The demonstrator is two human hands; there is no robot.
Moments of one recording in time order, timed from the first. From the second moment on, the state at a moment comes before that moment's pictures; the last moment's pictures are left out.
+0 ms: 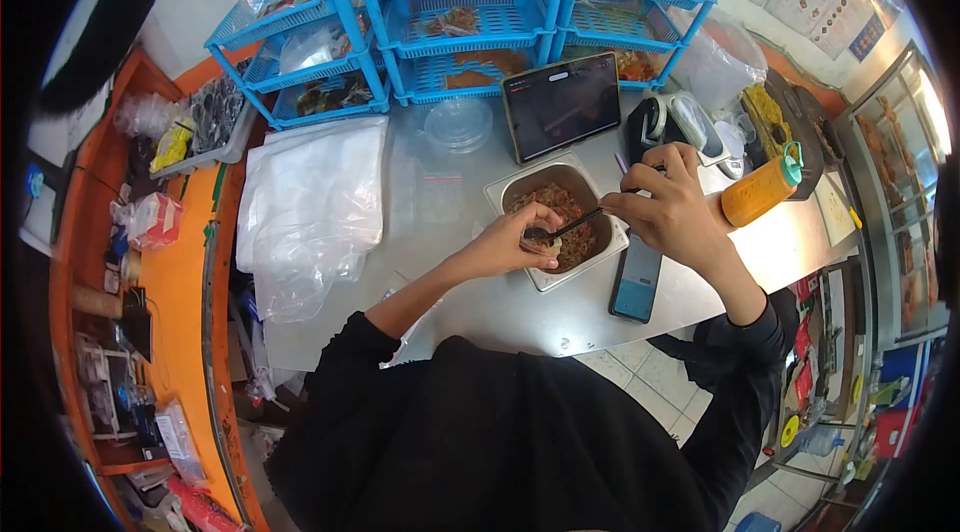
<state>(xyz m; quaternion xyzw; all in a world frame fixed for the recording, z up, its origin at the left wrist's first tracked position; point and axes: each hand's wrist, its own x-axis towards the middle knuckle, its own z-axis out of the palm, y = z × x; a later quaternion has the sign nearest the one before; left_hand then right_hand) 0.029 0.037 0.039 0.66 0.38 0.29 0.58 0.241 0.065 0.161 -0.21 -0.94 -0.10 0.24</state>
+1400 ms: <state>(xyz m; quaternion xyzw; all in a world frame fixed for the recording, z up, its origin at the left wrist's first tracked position) 0.011 0.026 0.022 0.64 0.41 0.29 0.58 0.249 0.069 0.167 -0.20 -0.96 -0.04 0.22</state>
